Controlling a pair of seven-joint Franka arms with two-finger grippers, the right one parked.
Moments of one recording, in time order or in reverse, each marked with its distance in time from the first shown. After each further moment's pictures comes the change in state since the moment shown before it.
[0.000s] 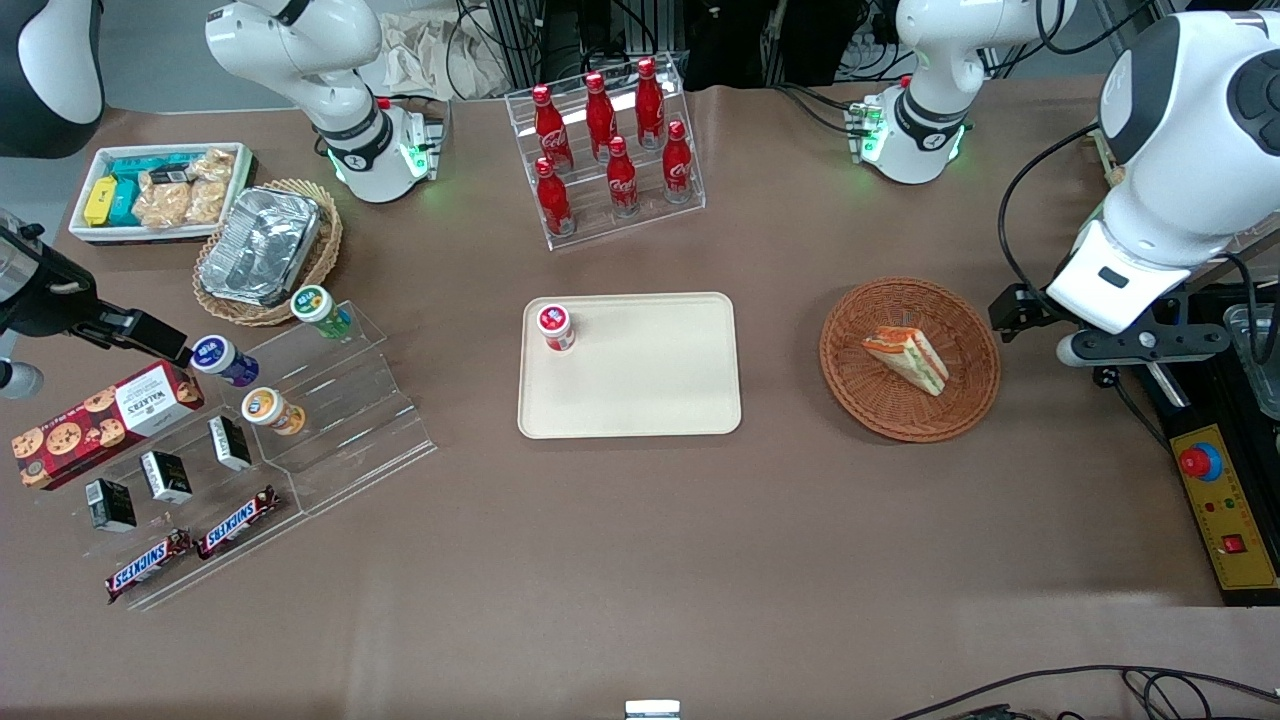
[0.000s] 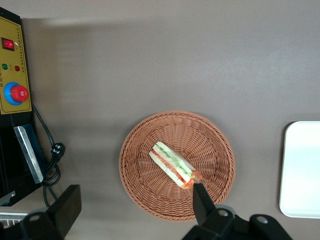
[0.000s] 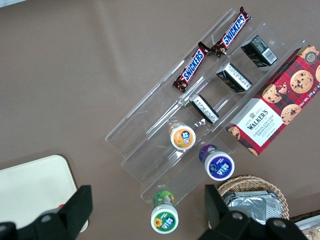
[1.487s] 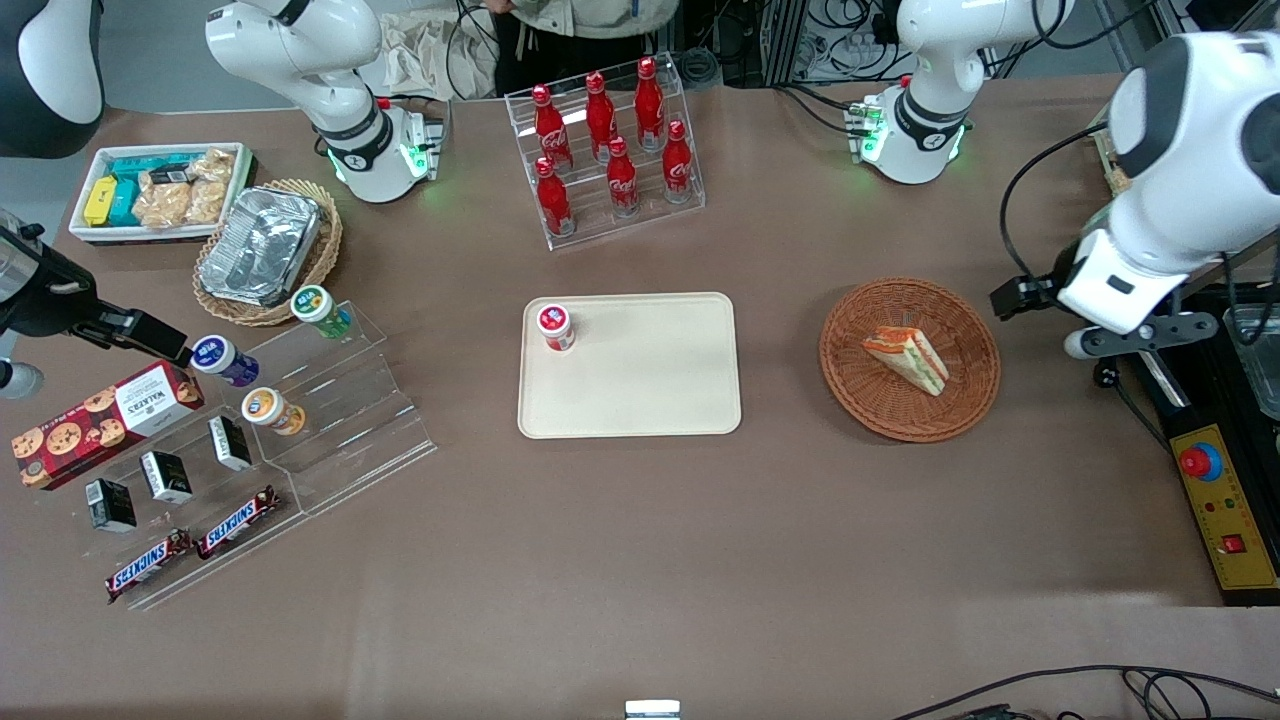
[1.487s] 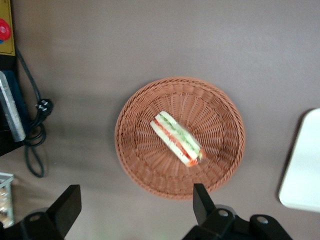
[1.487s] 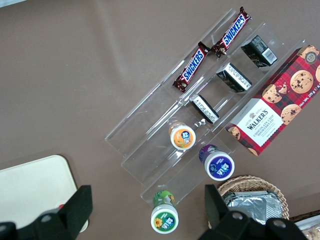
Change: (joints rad) arm 0.070 -0.092 -0.010 -0.239 -0.070 0.068 -0.078
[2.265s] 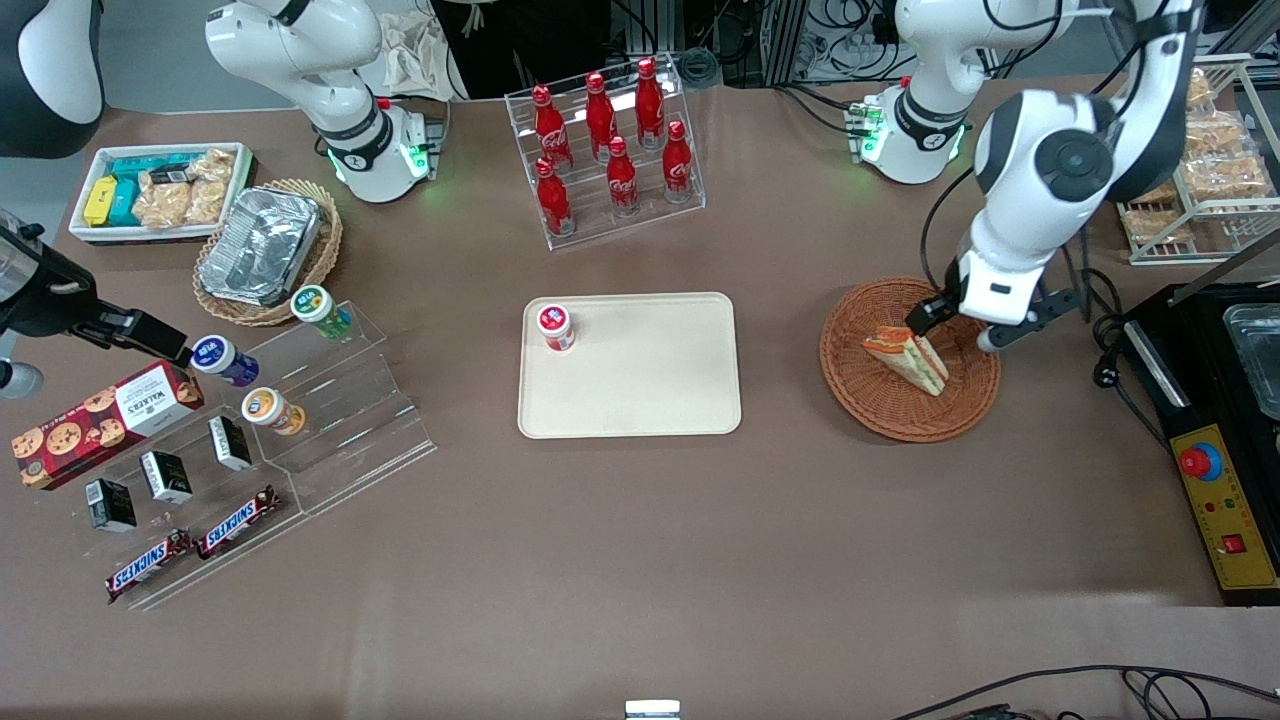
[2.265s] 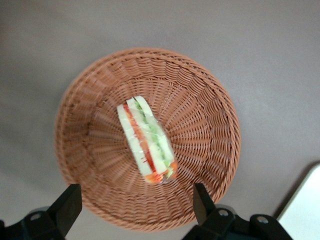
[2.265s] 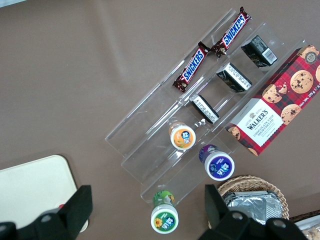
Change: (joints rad) arm -0.228 -0.025 0.106 -0.414 -0.005 0.460 -0.506
